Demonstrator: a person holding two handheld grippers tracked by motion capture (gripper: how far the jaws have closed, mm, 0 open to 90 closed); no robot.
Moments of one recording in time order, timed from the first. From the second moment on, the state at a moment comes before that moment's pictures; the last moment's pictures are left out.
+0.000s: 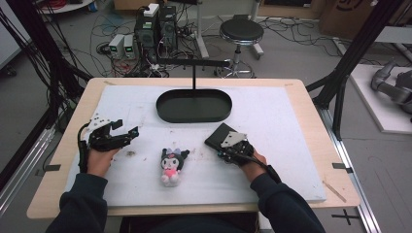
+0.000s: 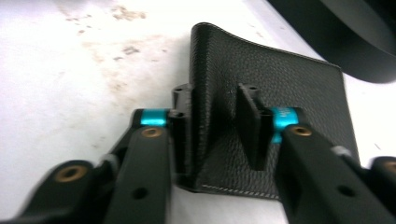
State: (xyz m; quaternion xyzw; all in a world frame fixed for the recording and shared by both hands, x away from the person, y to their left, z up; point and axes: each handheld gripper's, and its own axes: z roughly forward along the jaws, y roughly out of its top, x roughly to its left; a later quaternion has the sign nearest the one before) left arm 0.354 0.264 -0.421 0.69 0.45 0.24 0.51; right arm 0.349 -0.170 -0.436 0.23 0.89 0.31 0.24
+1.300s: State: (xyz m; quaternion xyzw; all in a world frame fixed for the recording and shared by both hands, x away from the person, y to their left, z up) left arm 0.355 0.264 -0.421 0.69 0.46 0.25 0.51; right arm 0.355 -0.259 -0.374 0.42 0.75 0.50 0.14
